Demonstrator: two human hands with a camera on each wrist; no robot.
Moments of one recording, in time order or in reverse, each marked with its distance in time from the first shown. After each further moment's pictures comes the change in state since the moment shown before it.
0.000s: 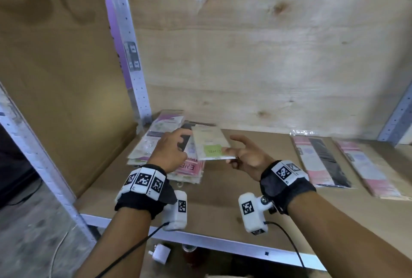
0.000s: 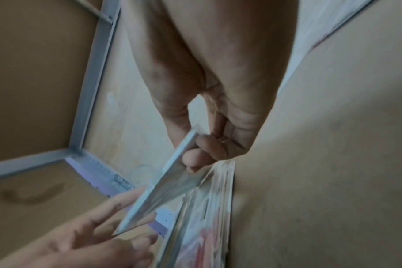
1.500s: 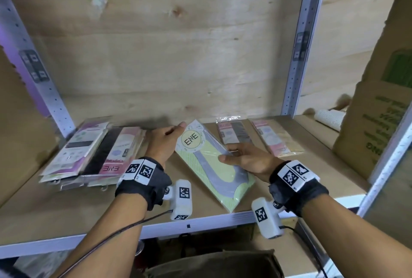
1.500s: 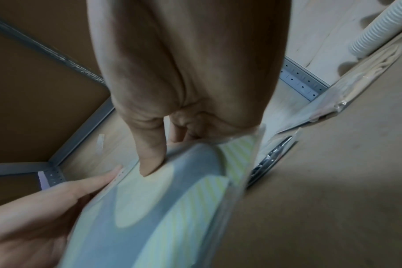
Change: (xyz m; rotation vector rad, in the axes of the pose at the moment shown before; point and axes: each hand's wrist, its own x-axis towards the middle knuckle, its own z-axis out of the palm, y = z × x) left_hand -0.014 0.127 0.131 -0.676 -0.015 0.066; right_hand -0.122 0.022 -0.173 -0.271 0.013 -0.178
